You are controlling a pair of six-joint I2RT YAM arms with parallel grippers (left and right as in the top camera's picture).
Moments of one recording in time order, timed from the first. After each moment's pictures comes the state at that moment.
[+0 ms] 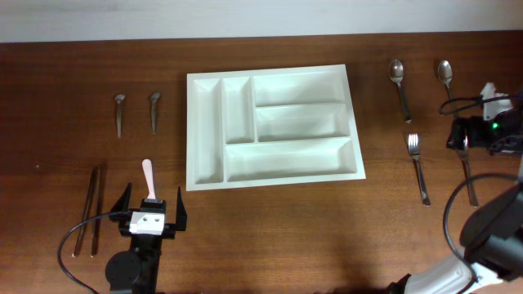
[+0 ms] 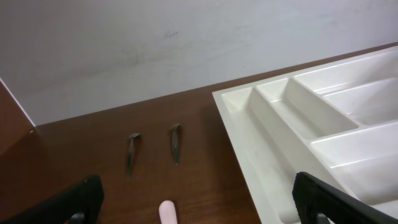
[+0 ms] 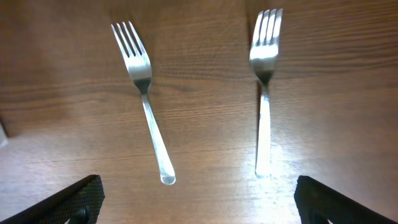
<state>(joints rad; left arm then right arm) 0.02 0.01 0.02 -0.08 0.04 0.22 -0.56 1.92 1.73 -1.28 -0.08 -0.44</state>
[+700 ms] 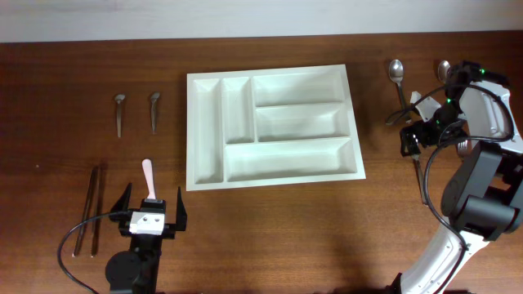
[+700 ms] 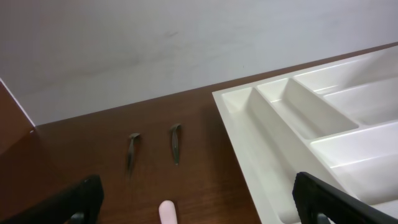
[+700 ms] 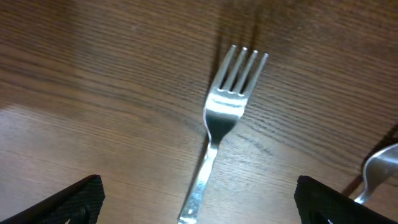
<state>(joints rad) 0.02 0.01 0.02 -0.08 0.04 0.22 -0.34 2.12 1.73 -1.25 -0.02 -0.61</state>
